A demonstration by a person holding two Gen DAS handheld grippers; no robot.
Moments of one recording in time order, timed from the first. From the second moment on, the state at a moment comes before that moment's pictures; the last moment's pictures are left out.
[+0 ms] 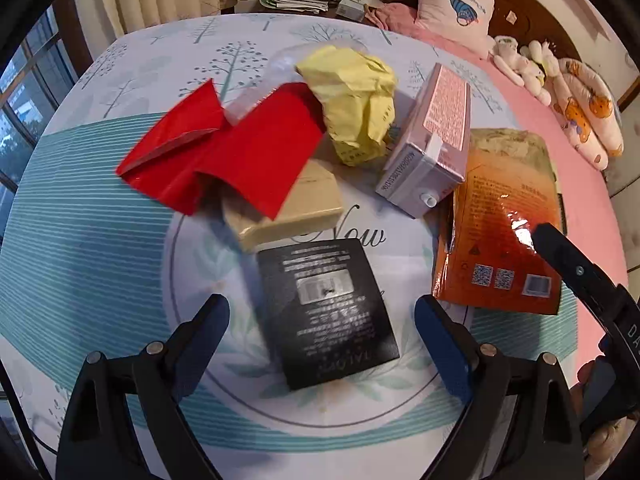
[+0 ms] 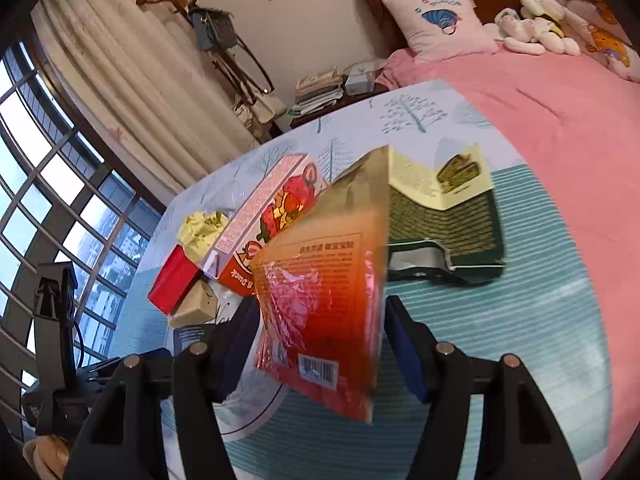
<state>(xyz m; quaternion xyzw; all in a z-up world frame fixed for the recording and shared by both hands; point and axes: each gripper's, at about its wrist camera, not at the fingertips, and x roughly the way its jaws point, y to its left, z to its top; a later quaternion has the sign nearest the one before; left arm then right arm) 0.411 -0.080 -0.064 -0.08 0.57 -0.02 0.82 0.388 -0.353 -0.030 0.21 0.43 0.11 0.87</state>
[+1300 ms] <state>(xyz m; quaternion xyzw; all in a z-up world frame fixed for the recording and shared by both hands) 0.183 -0.014 0.050 -0.04 0.47 -0.10 0.88 0.151 -0.301 0.066 0.22 0.31 0.22 0.90</state>
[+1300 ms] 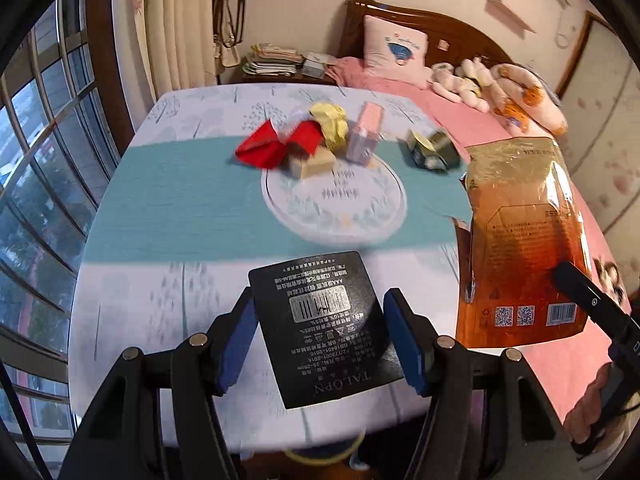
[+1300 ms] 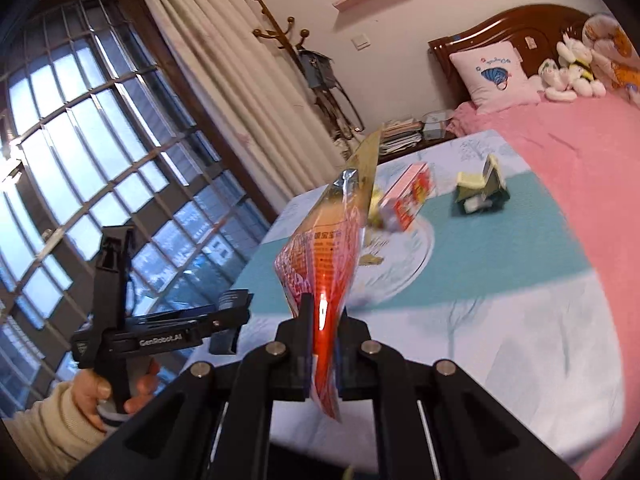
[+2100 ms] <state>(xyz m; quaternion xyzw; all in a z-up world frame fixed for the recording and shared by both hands) 0.024 -0.014 -0.127 0.02 0.58 -0.25 0.78 -0.010 -0.240 -0.133 0.25 0.55 0.22 0.77</state>
